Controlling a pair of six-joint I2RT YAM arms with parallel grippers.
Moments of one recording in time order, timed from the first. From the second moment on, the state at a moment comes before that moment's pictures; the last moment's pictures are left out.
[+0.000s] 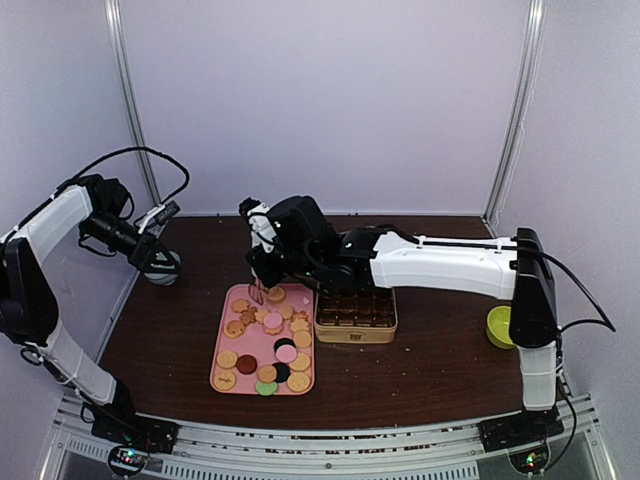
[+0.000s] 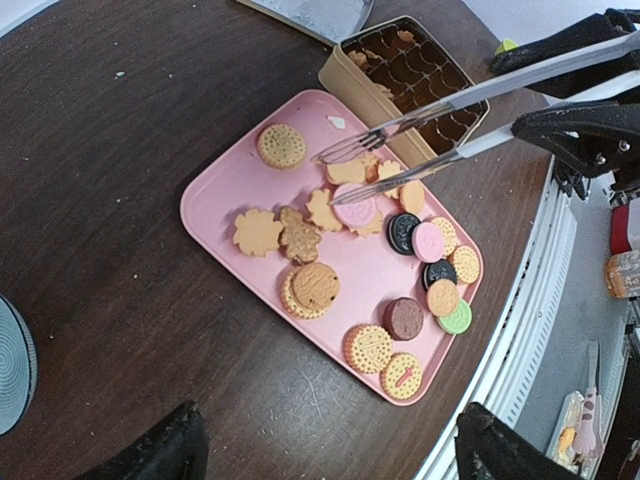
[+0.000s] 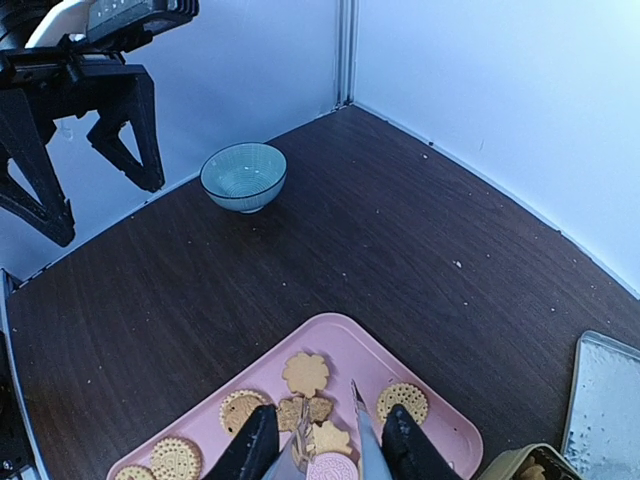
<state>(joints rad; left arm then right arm) 0.09 1.54 1.41 -1.34 0.77 0.80 1.11 2.07 1.83 -0.20 0.26 0.11</state>
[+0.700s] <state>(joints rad) 0.09 1.54 1.38 -1.33 0.77 0.83 1.10 2.21 1.92 -0.24 0.22 0.11</state>
